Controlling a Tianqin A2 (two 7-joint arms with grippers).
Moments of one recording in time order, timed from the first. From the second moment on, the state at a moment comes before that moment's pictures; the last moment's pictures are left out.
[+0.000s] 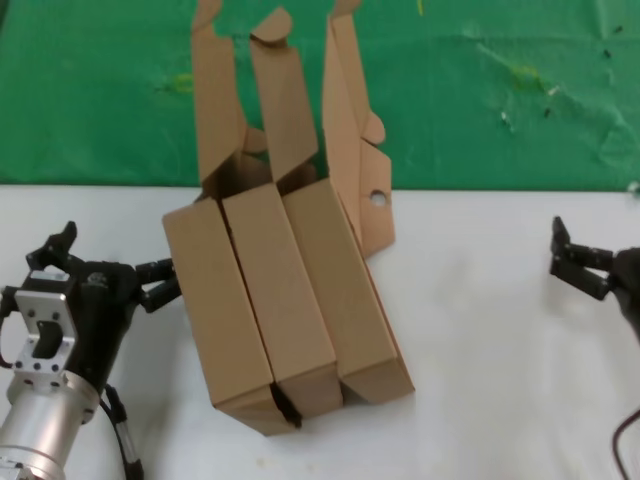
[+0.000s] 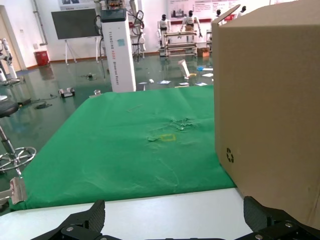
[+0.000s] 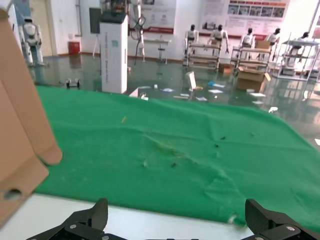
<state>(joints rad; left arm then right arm) 0.00 -0.30 1.60 -1.60 -1.80 0.00 0.00 0.01 0.32 -1.60 1.62 1.79 -0.04 0.03</state>
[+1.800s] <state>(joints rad) 0.00 -0.30 1.60 -1.60 -1.80 0.00 0.00 -0.04 0.75 -1.60 1.70 1.98 -0.86 -0.10</state>
